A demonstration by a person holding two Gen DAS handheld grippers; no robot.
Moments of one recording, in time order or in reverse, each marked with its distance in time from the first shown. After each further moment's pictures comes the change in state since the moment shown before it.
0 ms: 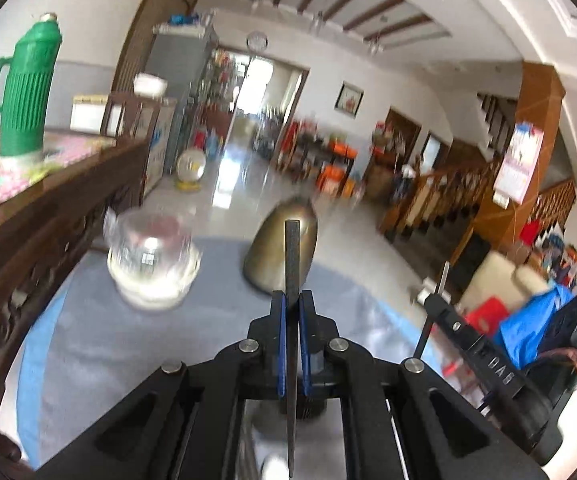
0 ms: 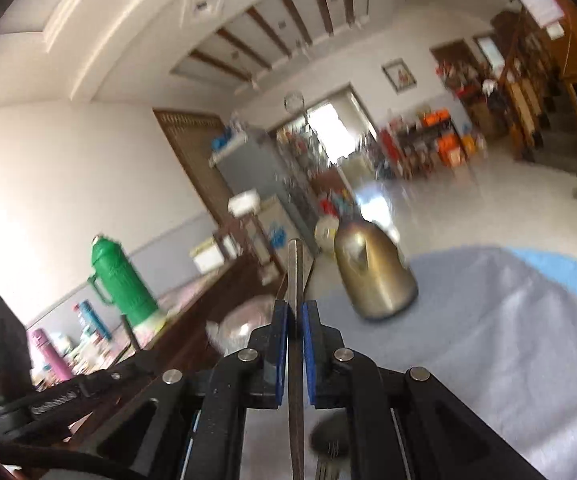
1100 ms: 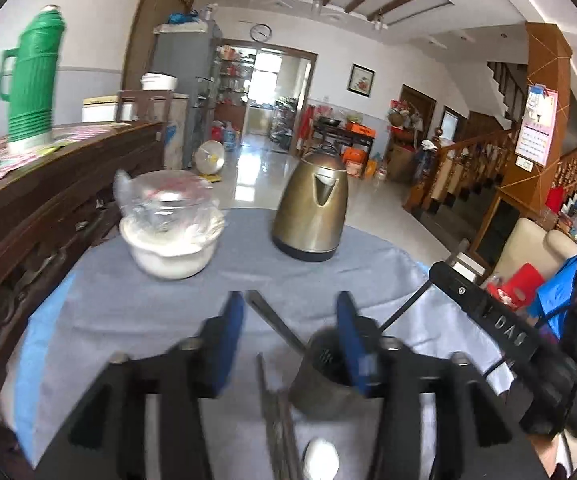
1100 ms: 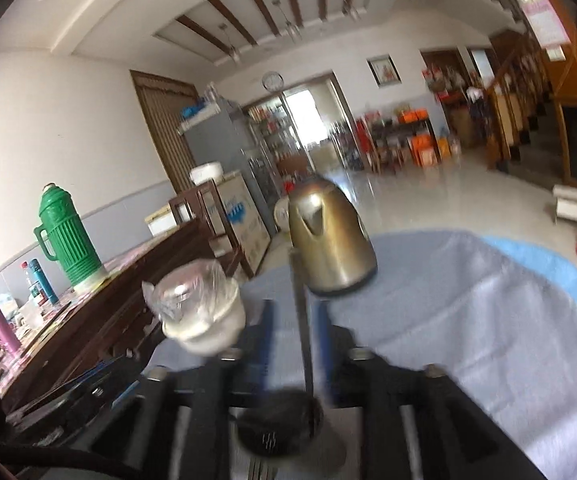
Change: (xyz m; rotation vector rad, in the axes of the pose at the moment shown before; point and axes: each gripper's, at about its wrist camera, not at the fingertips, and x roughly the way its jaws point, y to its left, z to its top) left arm 0.020 0.012 -0.084 0.086 0.057 0.126; right arm 0.044 -0.021 -0.058 -0.068 0.126 -0.154
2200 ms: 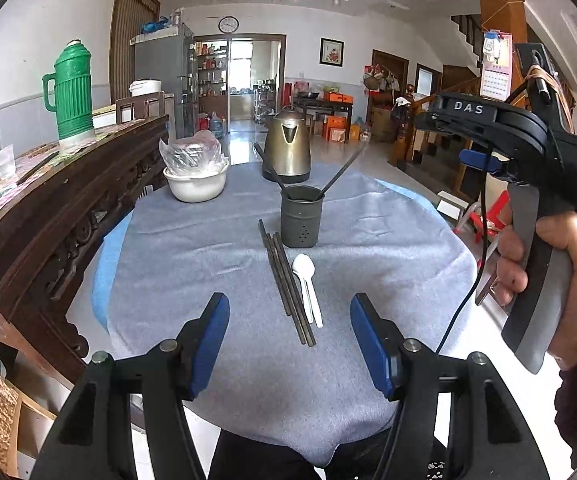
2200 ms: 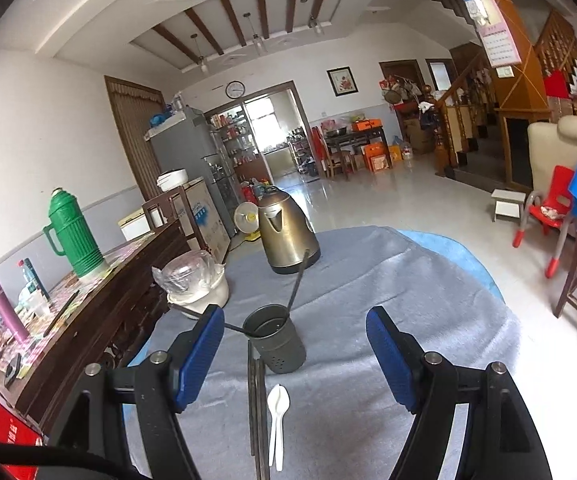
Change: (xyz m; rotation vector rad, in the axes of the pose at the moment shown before) left arm -0.226 -0.026 -0.140 0.171 0.090 -0.012; right arm -0.225 0.031 -0.027 -0.016 -0.038 -0.180
